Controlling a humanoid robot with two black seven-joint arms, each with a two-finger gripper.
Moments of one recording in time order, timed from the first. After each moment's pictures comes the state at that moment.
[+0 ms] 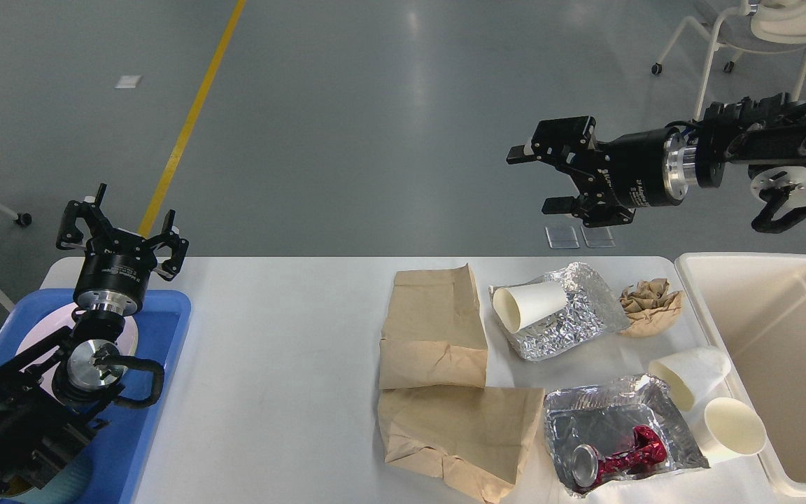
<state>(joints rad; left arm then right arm) -0.58 0.37 -0.70 -0.70 -0.35 -0.37 -0.54 1.96 -0.32 -1.35 1.19 0.21 0.61 0.61</state>
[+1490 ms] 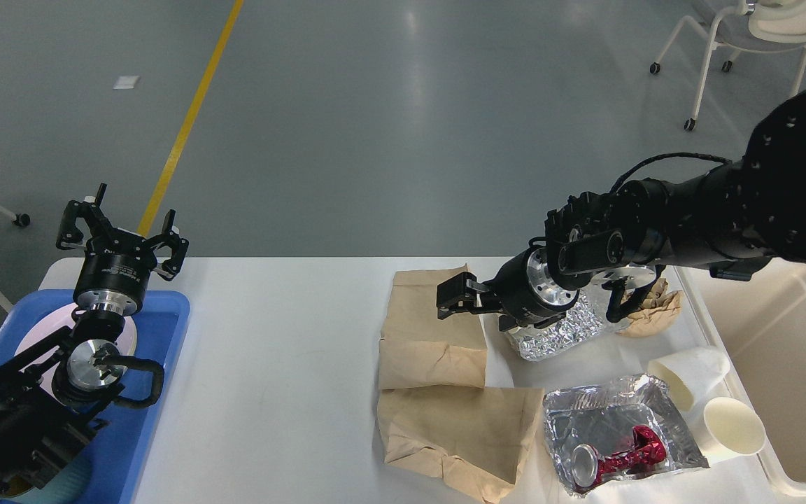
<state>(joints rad) -0.58 0.37 -0.70 -0.70 -0.35 -0.37 -0.54 1.85 0.07 -1.28 1.30 0.22 0.28 0.28</state>
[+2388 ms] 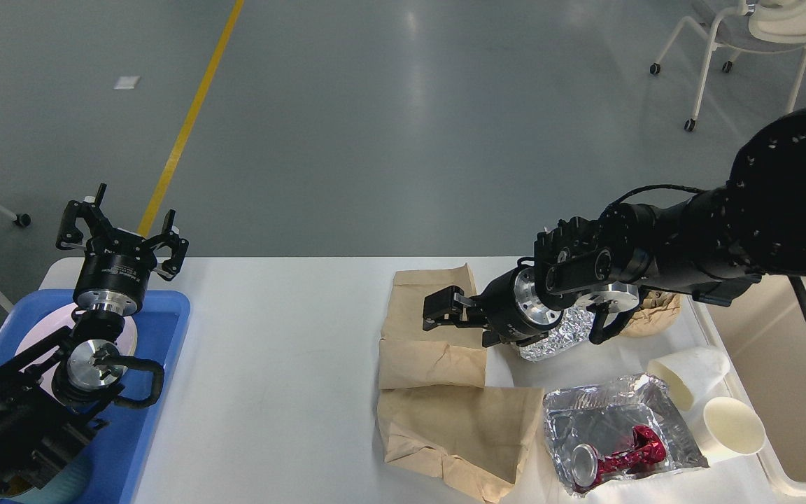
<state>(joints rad) -0.58 0.37 -0.70 -0.70 -0.35 -0.37 -0.54 1.81 0.05 -1.23 1.28 0.24 0.25 0.28</state>
